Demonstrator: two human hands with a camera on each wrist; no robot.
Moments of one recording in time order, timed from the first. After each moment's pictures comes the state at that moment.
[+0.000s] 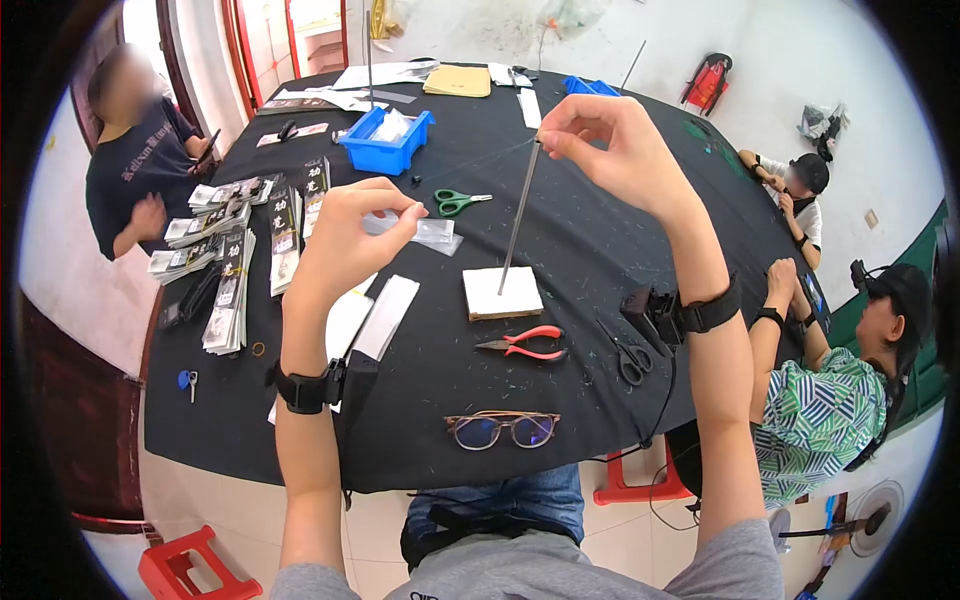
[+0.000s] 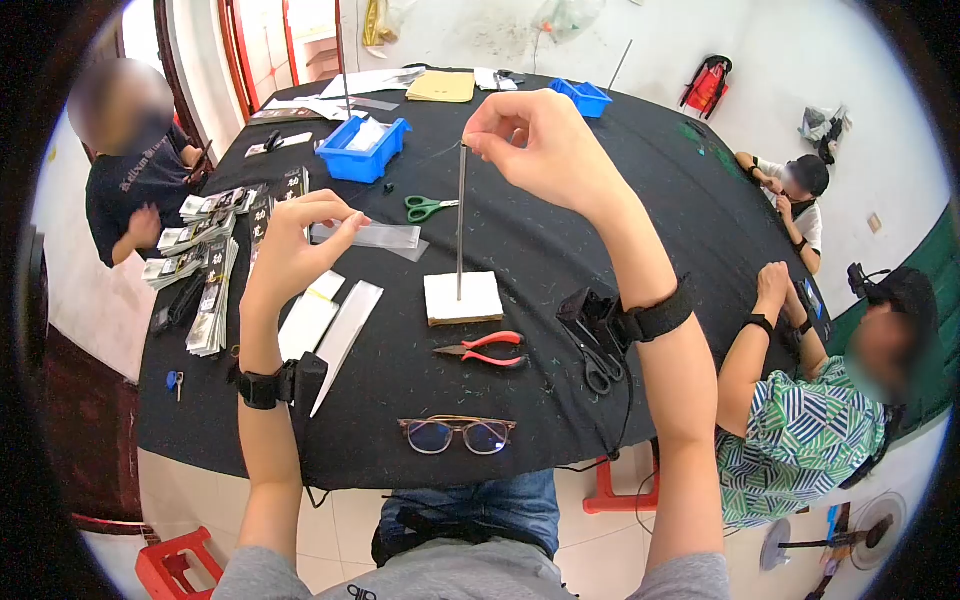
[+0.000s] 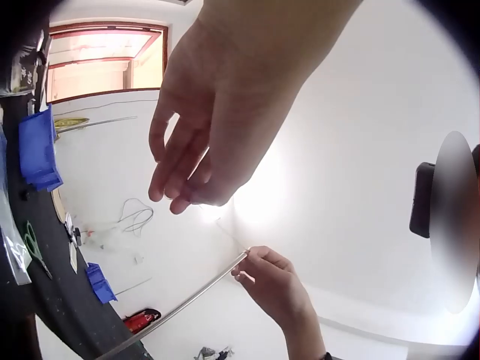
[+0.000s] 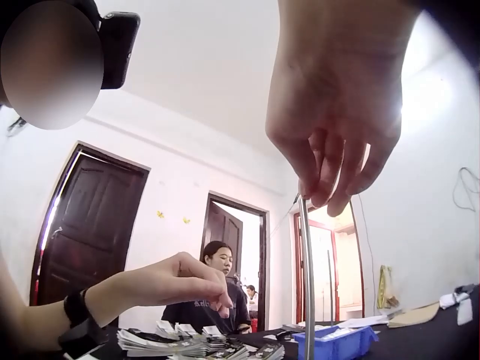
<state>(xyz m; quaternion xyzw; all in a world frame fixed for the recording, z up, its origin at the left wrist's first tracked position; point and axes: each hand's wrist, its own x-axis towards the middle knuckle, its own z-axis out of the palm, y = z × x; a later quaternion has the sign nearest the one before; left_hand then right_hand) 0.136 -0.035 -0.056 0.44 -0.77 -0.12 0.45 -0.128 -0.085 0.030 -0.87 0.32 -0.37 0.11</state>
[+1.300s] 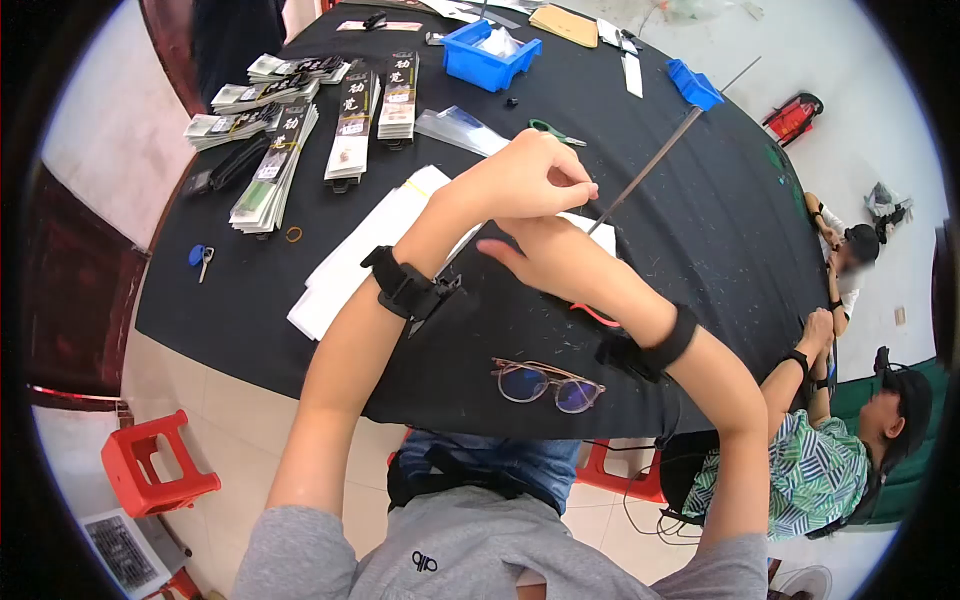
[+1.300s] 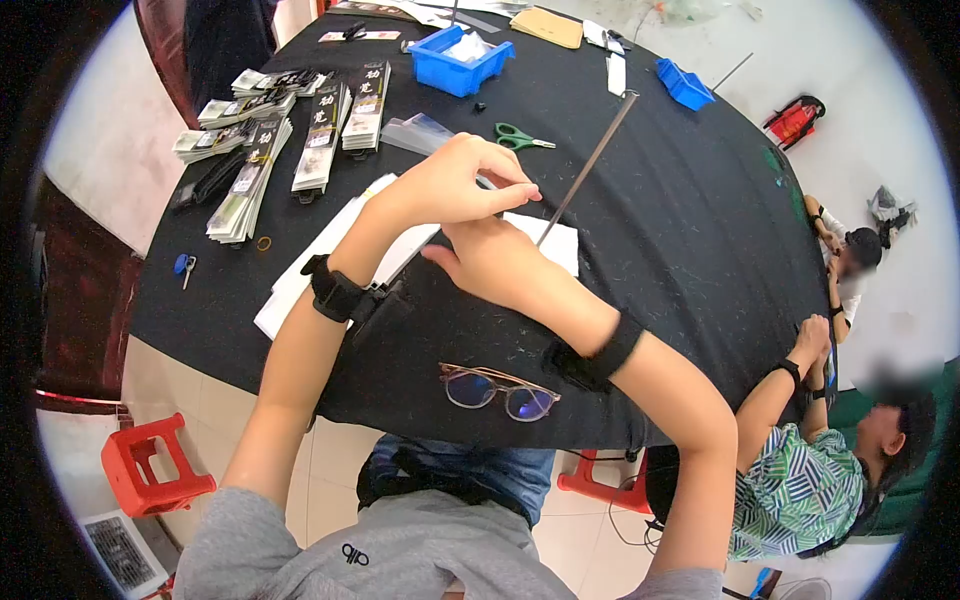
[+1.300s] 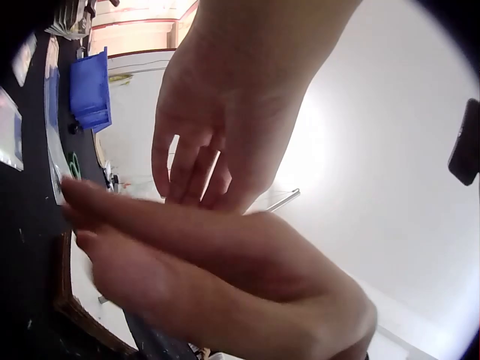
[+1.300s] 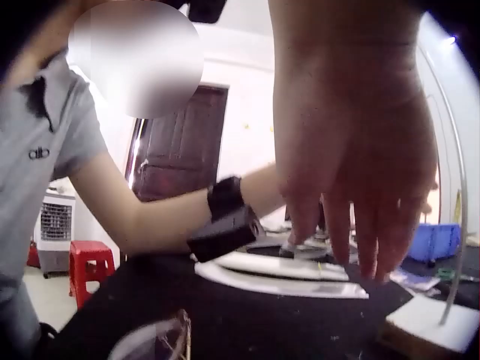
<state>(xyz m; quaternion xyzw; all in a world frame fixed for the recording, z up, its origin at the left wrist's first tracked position) 0.103 -0.073 -0.120 0.33 -0.80 -0.29 0.42 -0.034 -0.053 -0.148 -0.95 0.26 -0.13 0.12</state>
